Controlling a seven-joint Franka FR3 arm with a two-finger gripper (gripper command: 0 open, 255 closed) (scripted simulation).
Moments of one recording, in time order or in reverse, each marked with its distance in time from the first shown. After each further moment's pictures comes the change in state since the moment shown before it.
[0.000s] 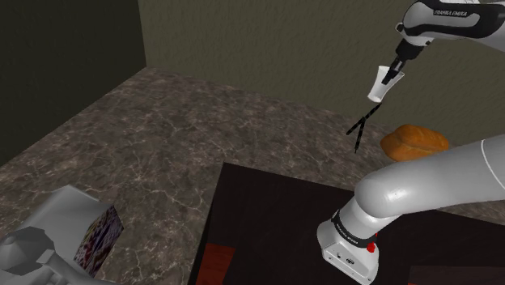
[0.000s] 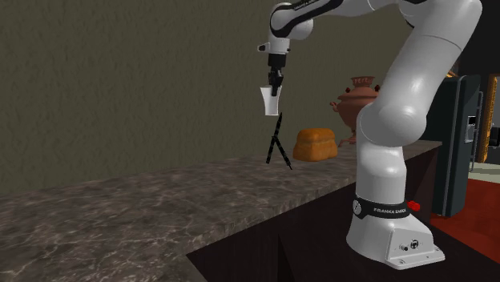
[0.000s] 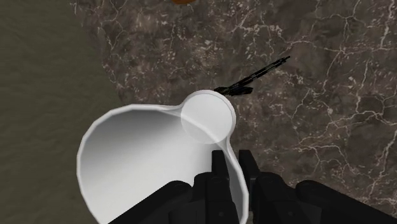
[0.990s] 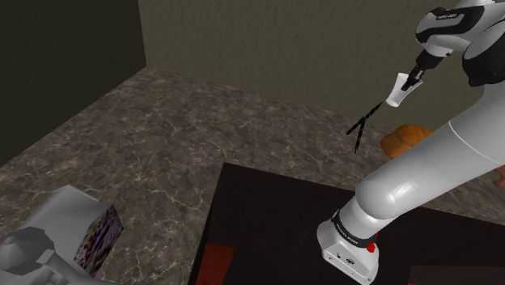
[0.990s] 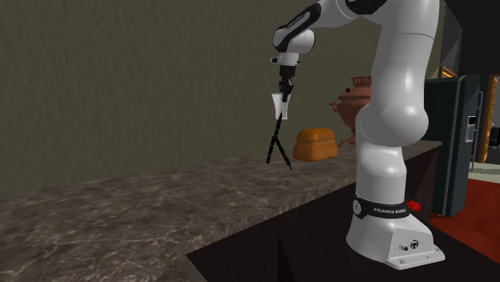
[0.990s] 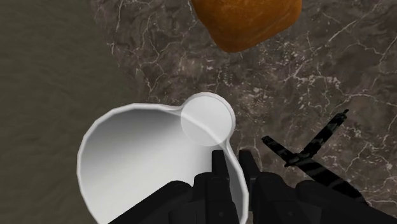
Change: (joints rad) arm 0.044 0.300 -0.347 0.212 0.216 0.108 -0.368
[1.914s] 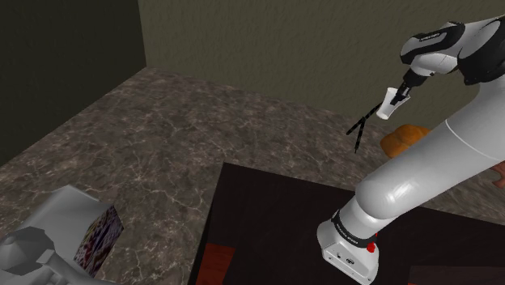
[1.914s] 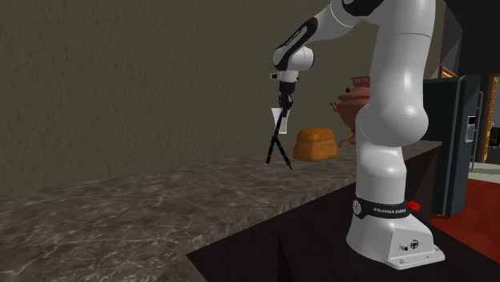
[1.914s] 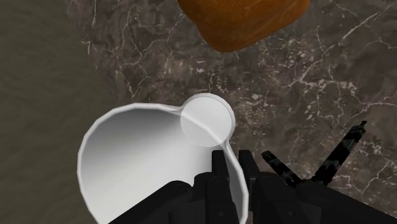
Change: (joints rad) arm -0.003 0.029 -0.028 -0.173 0.017 0.192 -0.009
